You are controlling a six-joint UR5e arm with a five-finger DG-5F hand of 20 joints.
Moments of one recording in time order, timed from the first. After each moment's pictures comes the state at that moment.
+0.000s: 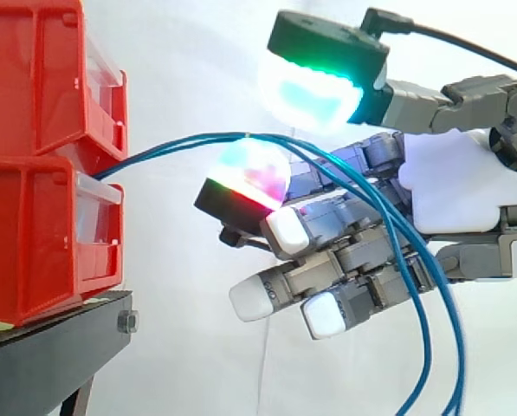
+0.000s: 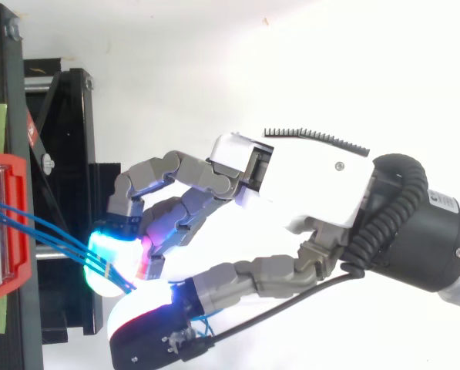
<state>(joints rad) 0.26 -2.27 -1.15 -2.88 -0.96 -0.04</state>
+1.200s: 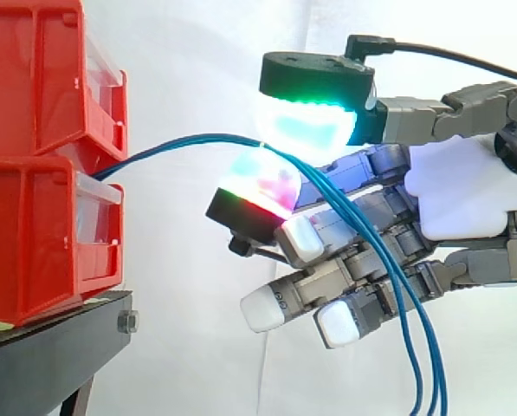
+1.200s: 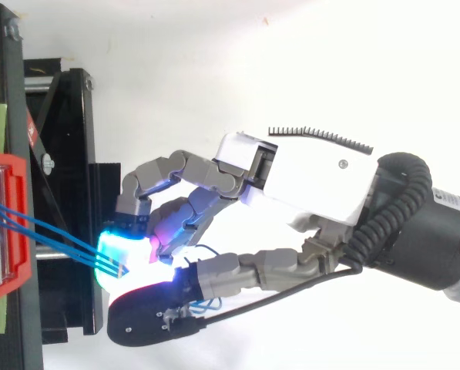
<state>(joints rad) 0.26 -2.27 -1.15 -2.91 -0.97 -0.02</state>
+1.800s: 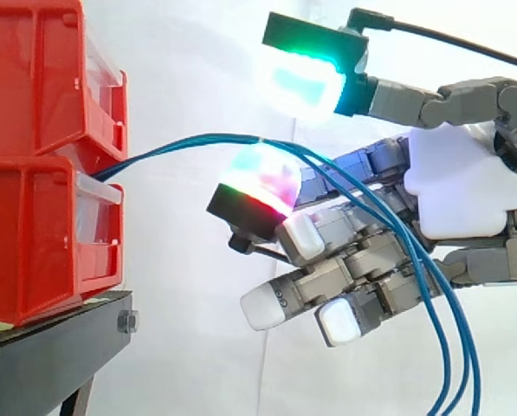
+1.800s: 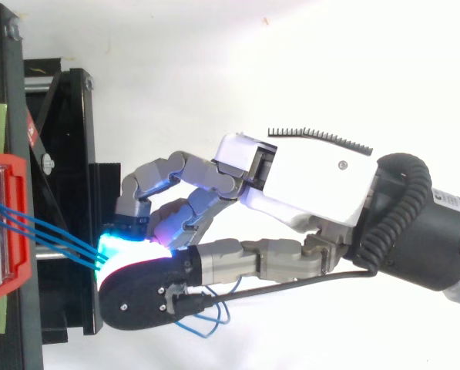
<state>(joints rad) 0.26 -2.27 -1.15 -2.91 -0.97 -0.02</state>
